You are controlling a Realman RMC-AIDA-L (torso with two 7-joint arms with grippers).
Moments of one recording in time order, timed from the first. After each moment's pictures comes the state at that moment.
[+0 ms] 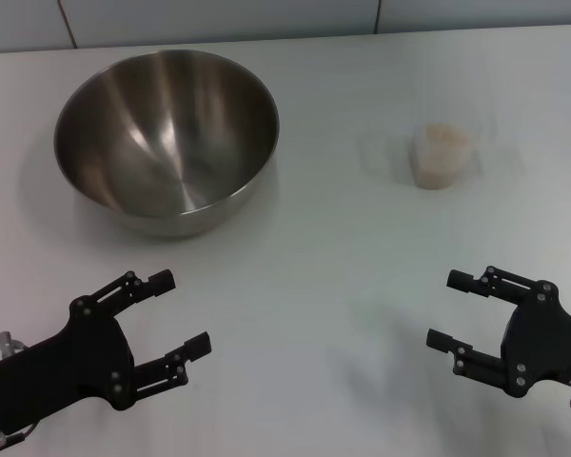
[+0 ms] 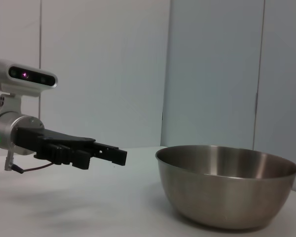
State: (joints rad) left arm -0.21 -2.06 1.02 0.36 1.50 1.66 -0.79; right arm 0.33 2.08 0.12 -0.34 -2.54 -1.81 0.47
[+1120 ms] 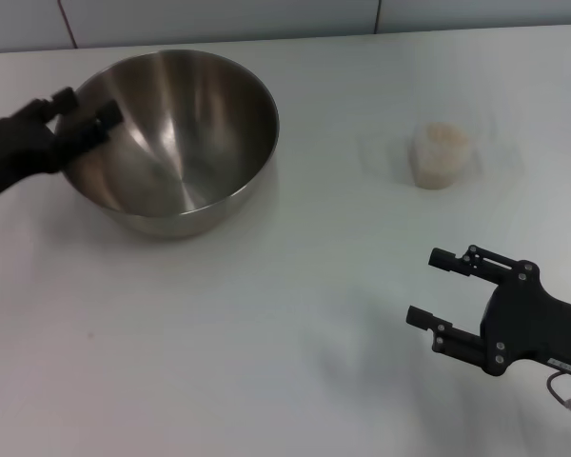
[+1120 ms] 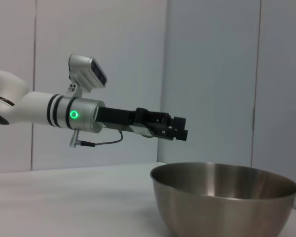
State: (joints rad) left arm -0.38 -2.07 0.80 0.58 1.48 1.34 -1.35; right arm 0.36 2.08 0.13 -0.28 -2.52 -1.78 0.46
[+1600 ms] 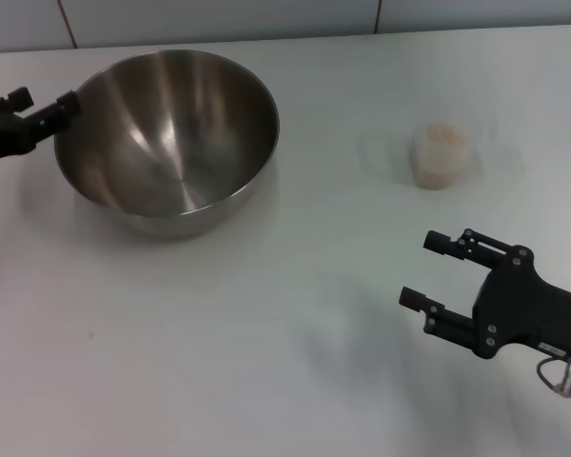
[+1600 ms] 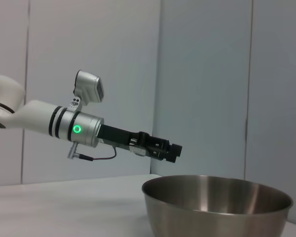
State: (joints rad) left arm -0.39 -2.06 0.81 0.69 1.59 1.11 -1.50; right arm 0.38 2.08 0.13 -0.24 -2.49 -1.76 0.46
